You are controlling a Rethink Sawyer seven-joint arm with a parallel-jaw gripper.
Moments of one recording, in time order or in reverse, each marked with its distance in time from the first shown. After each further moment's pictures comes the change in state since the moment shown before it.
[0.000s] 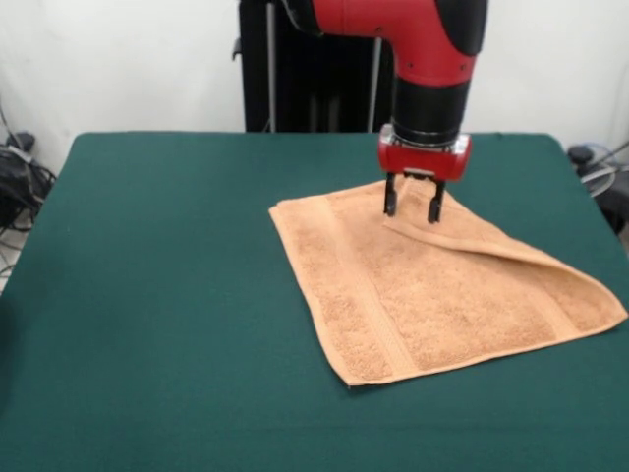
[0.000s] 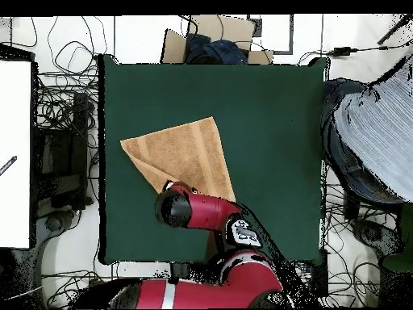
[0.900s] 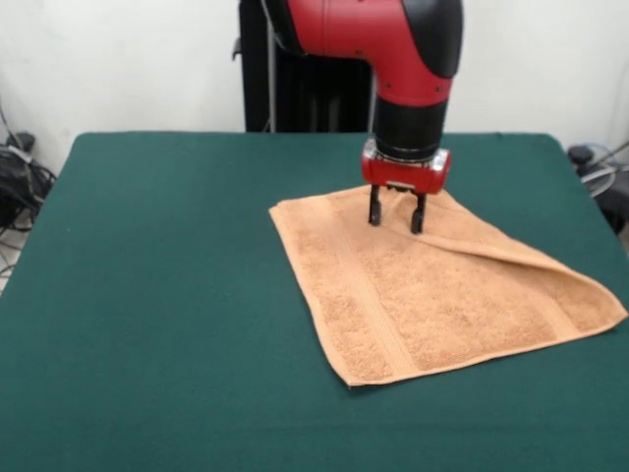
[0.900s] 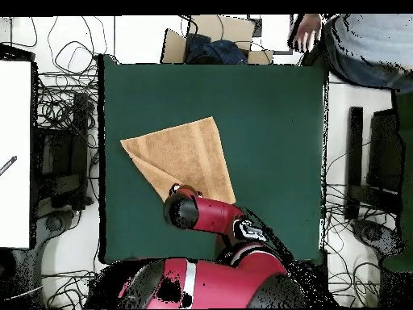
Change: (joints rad) arm -0.038 0.074 0.001 0.000 0.000 -0.066 0.000
